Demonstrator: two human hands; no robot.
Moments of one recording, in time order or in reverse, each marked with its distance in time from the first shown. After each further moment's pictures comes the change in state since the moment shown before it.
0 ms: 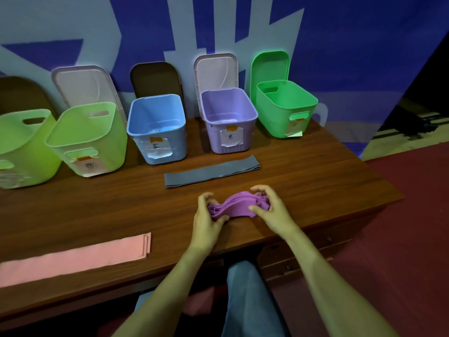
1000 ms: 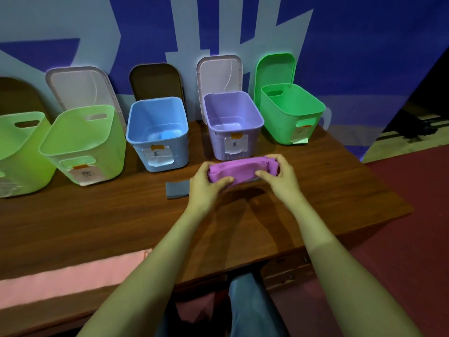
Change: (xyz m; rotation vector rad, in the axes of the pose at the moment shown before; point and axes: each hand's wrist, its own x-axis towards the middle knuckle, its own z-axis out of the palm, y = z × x) left_hand 0.089 0.050 -0.028 -0.013 0.050 0.062; right_hand 0.078 -0.058 -0.017 0.056 0.244 0.020
